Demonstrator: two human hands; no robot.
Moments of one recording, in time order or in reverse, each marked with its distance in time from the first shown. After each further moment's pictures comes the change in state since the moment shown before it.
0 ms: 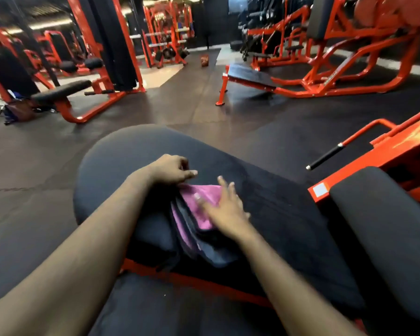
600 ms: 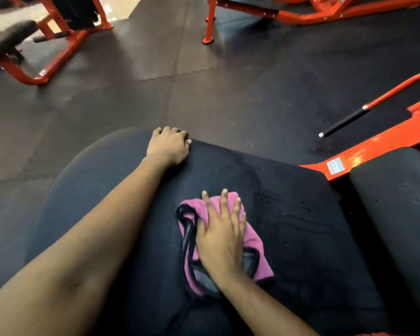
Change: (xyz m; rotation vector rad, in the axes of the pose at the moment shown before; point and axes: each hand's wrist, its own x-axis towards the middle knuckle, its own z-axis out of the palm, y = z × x) left_hand 0.206 -0.050 0.006 0.341 0.009 -0.020; right_hand 0.085 -0.025 0.047 -0.244 0.180 0.066
